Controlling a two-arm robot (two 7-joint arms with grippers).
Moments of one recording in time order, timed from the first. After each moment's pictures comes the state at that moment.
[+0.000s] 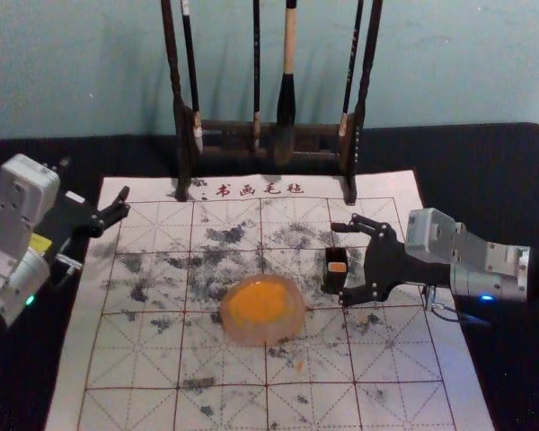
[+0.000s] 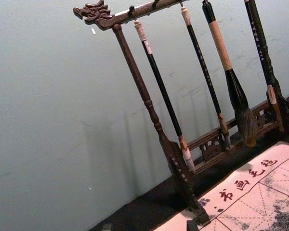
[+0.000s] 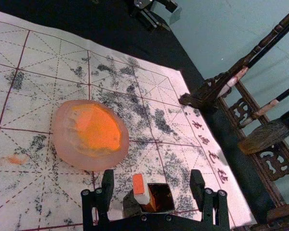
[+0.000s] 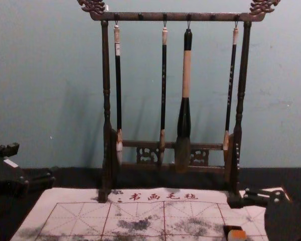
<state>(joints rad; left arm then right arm) -0.20 0.60 0.45 -1.41 -0.25 -0.12 0.03 0.46 0.56 -0.62 -1.19 0.08 -0.36 0.75</state>
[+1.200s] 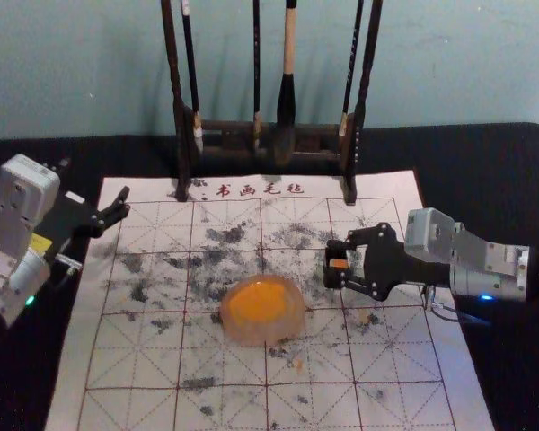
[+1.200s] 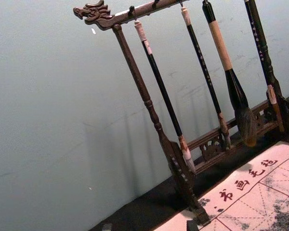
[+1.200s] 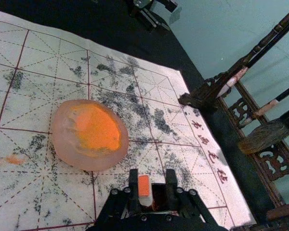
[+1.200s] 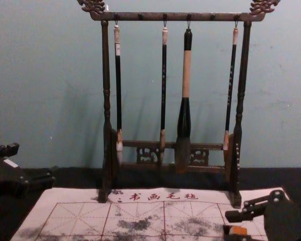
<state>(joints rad) -0.20 0.60 0.45 -1.41 -0.25 -0.12 0.03 0.46 0.56 -0.62 -1.19 0.07 -0.36 0.75</state>
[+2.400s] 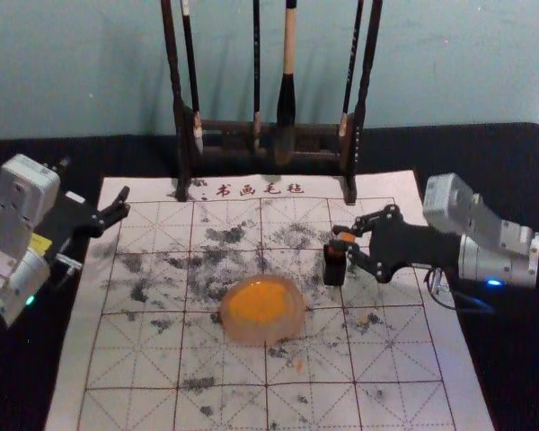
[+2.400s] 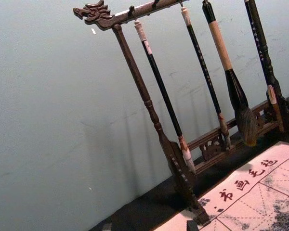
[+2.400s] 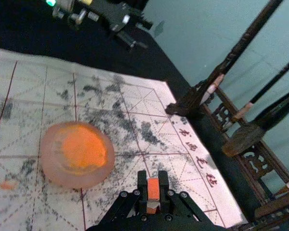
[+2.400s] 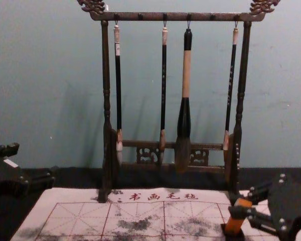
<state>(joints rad) -0.20 0.60 0.45 -1.41 -0.25 -0.12 0.03 0.46 0.57 -0.58 -1.21 0.18 -0.30 0.79</state>
